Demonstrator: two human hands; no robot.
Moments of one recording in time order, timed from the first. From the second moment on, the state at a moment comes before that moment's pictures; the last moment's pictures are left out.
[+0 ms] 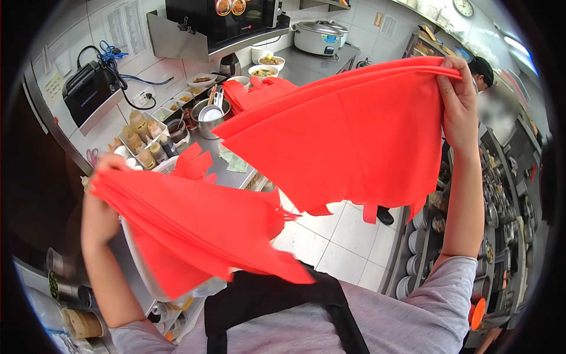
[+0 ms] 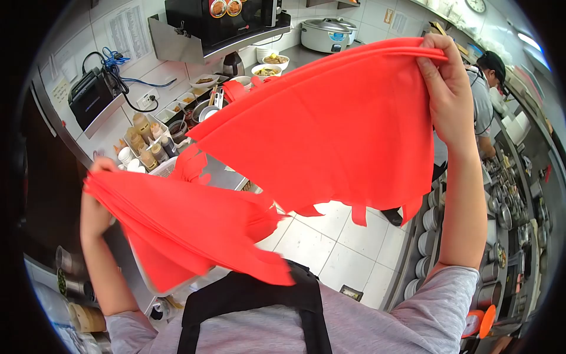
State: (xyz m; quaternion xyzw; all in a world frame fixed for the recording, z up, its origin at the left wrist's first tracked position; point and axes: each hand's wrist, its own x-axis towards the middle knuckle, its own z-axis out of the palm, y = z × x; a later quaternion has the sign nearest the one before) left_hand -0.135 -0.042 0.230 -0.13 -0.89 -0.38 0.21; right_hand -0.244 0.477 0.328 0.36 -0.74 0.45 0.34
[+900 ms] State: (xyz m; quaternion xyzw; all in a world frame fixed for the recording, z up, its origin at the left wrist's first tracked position) left_hand -0.208 0.072 0.209 -0.33 -0.80 -0.43 0.25; right_hand -0.270 0.379 0.308 0.44 -0.74 0.40 0.31
